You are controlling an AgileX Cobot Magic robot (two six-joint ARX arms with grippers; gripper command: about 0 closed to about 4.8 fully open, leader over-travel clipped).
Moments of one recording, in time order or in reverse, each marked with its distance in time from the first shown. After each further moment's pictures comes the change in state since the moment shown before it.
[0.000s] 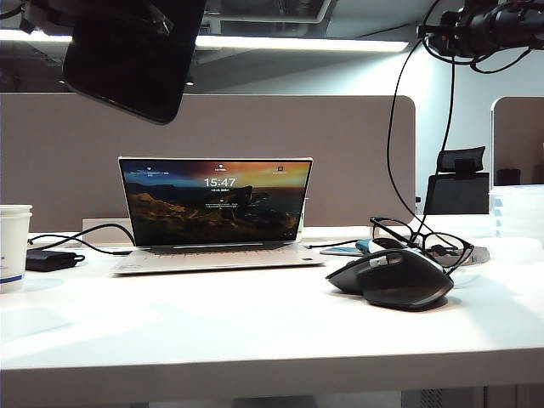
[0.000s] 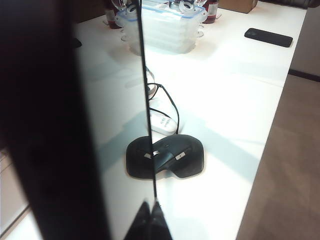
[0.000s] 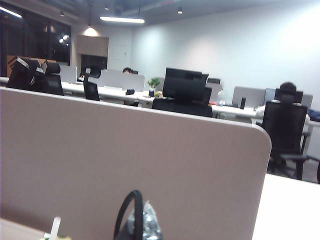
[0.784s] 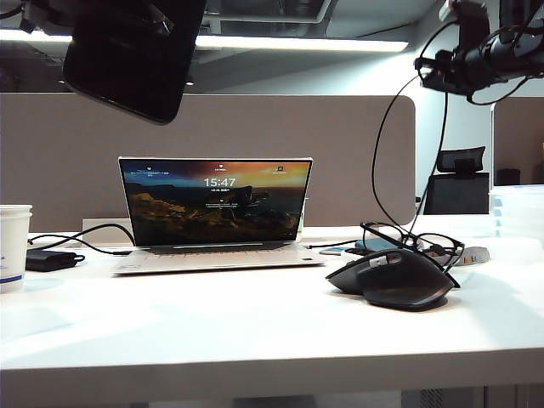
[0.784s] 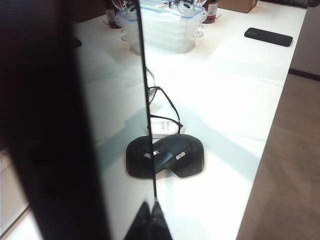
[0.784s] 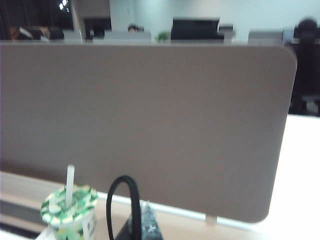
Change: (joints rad) left arm 0.000 0.000 0.000 0.000 0.000 0.004; right arm 0.000 0.055 0.000 -0.124 -0.019 0.052
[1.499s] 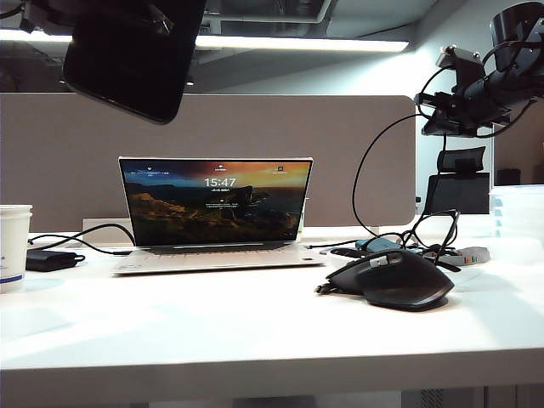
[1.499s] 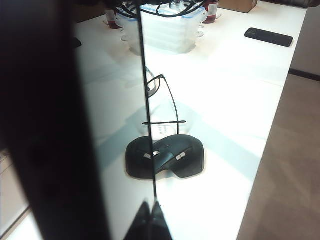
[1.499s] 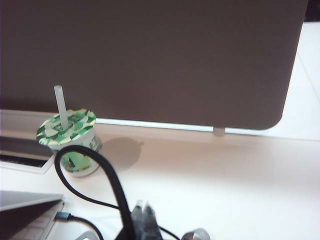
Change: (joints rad) left arm 0.000 0.000 0.000 0.001 0.000 0.000; right arm -0.003 0.037 -0.003 -0.254 0.000 0.000
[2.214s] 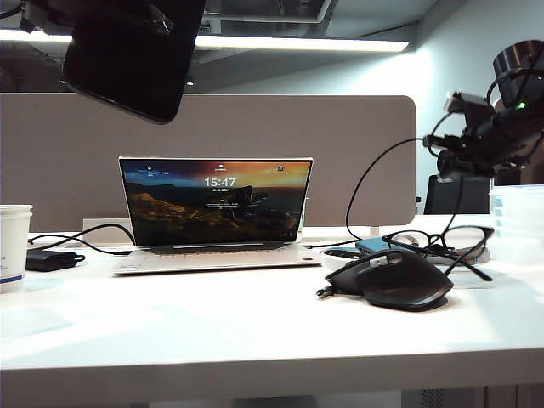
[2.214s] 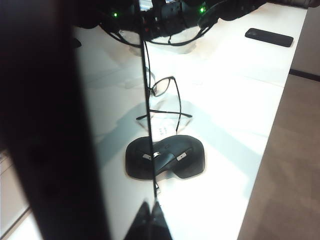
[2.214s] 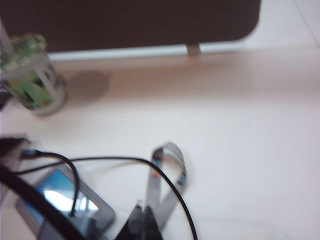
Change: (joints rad) left arm 0.000 0.000 0.000 0.001 0.000 0.000; right arm -0.005 0.001 -0.135 -0.055 0.085 0.000
